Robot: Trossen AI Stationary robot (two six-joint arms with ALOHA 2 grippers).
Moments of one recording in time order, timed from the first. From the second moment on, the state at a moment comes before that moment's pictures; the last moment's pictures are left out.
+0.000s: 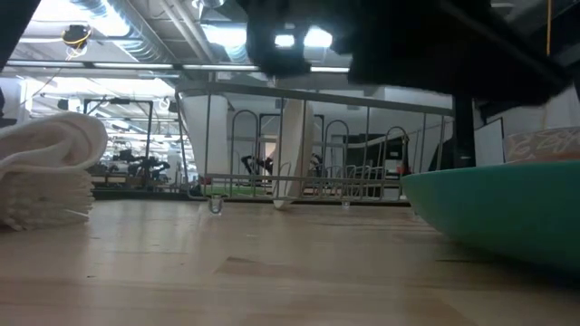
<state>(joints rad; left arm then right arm) -0.34 2.21 1.66 -0.13 0.15 0.67 0.94 1.80 1.79 -1.56 0.41 0.40</state>
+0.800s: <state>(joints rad) -0.34 2.28 1.66 -0.08 0.15 0.71 0.94 1.80 1.79 -1.54 0.42 0.40</state>
